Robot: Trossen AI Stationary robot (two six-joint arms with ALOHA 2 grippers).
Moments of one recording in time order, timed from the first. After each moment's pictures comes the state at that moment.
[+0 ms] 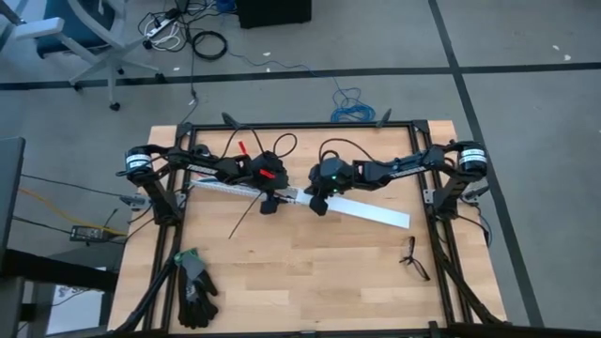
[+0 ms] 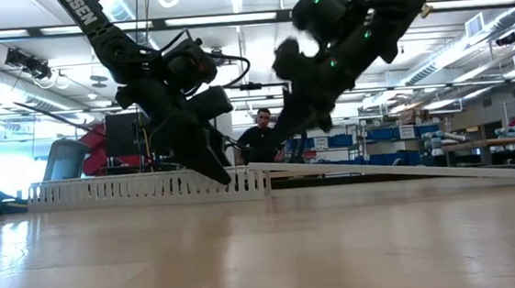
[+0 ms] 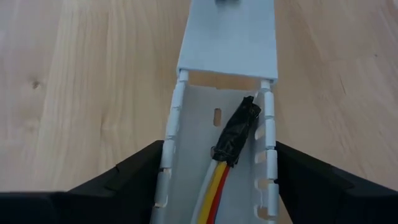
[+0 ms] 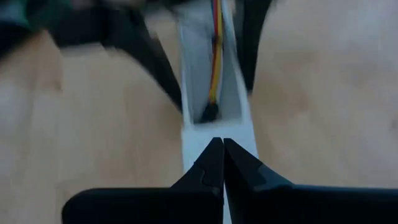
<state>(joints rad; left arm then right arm) 0.31 1.70 0.79 0.06 0.26 0.31 -0.13 1.72 0.93 0.14 -0.04 0.27</state>
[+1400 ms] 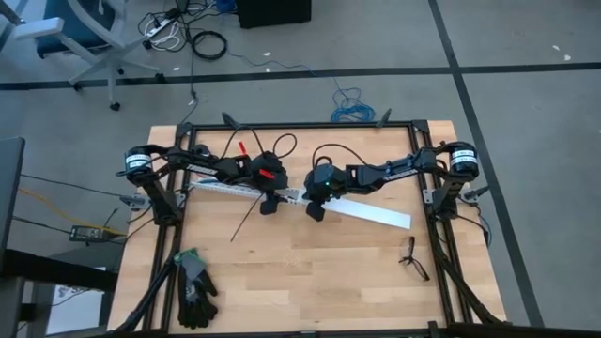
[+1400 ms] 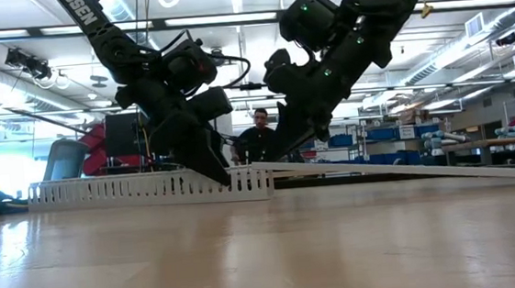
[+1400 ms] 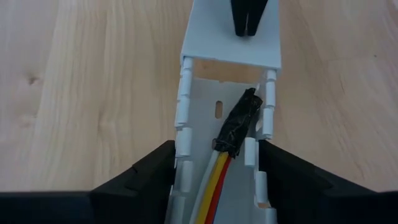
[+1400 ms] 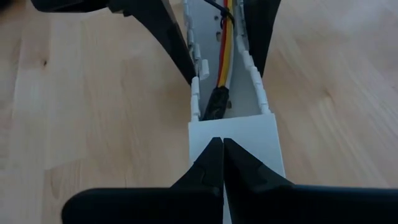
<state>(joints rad) 0.31 1.70 0.79 0.06 0.26 0.29 -0.11 1.78 0.98 0.10 -0.01 0.25</state>
